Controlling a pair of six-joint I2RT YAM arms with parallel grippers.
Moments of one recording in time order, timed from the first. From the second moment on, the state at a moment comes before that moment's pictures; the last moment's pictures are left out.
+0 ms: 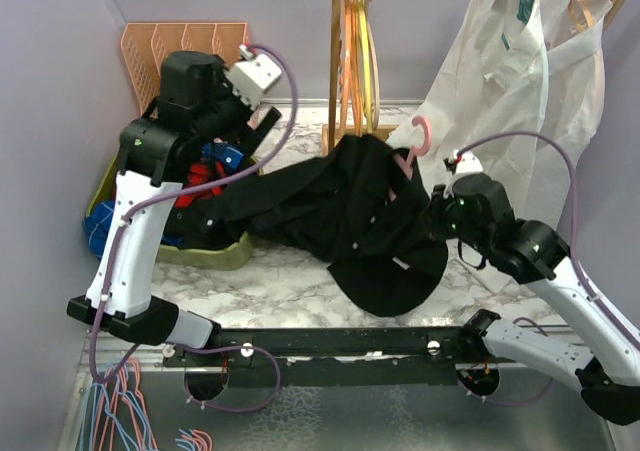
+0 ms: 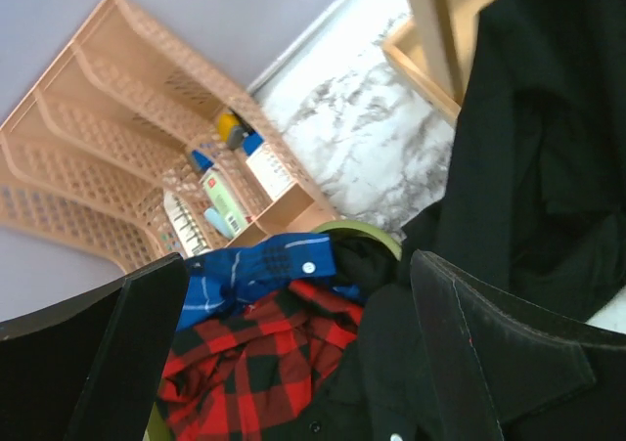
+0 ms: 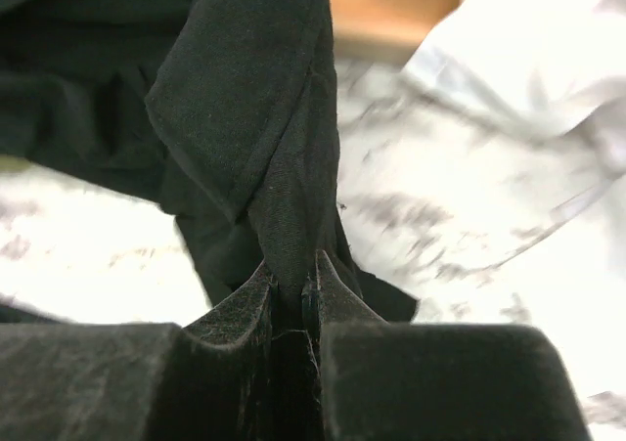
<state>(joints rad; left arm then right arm) -0.44 1.43 2.01 -1.08 0.04 0.49 0.69 0.85 1.07 -0.88 0.24 0.44</state>
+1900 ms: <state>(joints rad) -0.13 1.33 1.94 -0.97 0.07 0.20 0.03 1.56 2.05 -0.78 -0.03 0.07</state>
